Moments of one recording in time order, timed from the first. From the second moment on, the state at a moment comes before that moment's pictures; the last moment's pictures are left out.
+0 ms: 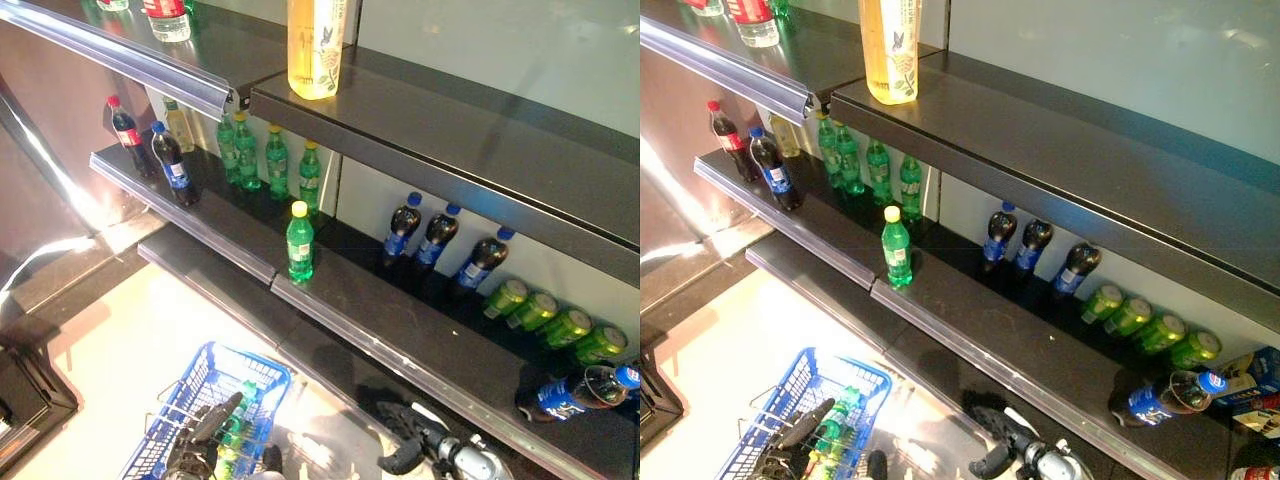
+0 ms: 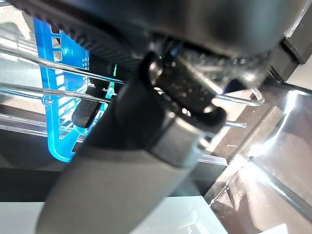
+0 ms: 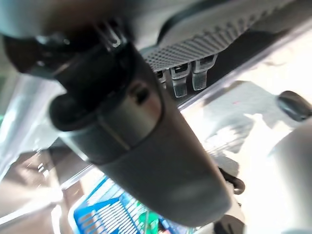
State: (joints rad) left arm 0.19 0.20 0.13 0.76 -0.91 -0.06 0.01; right arm 0.09 -0.32 0.33 0.80 -0.13 -0.13 0.23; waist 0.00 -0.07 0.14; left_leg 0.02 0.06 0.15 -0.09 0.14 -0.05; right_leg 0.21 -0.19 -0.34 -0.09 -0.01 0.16
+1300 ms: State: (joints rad) left arm 0.03 0.24 0.00 1.24 -0.60 -0.07 -0.17; right arm 0.09 -0.23 0.02 1.26 0.28 -0.04 0.06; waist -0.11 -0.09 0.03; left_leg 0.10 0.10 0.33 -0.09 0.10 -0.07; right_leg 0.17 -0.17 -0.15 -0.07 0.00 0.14
